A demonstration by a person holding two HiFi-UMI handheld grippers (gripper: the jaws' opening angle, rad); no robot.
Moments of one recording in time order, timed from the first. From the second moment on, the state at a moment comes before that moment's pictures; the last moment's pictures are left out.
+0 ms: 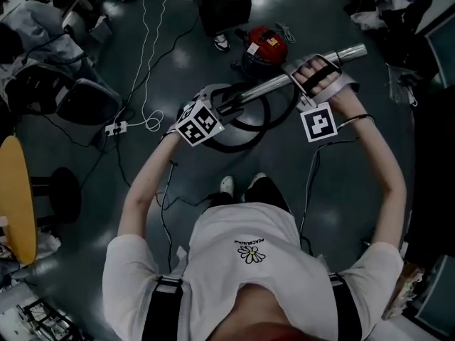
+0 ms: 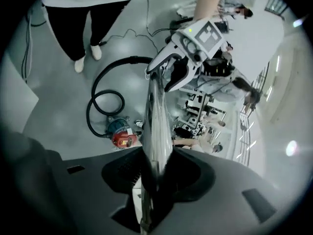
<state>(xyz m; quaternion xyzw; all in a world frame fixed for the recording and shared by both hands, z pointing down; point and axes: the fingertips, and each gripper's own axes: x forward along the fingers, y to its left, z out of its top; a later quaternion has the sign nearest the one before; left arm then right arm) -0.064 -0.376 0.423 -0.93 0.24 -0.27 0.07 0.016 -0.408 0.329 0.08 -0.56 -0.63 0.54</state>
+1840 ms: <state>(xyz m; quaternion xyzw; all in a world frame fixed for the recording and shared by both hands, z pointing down) 0.016 -0.042 0.316 -0.91 0.40 -0.03 -0.15 0.172 0.020 0.646 -0.38 0.44 -0.76 0.29</state>
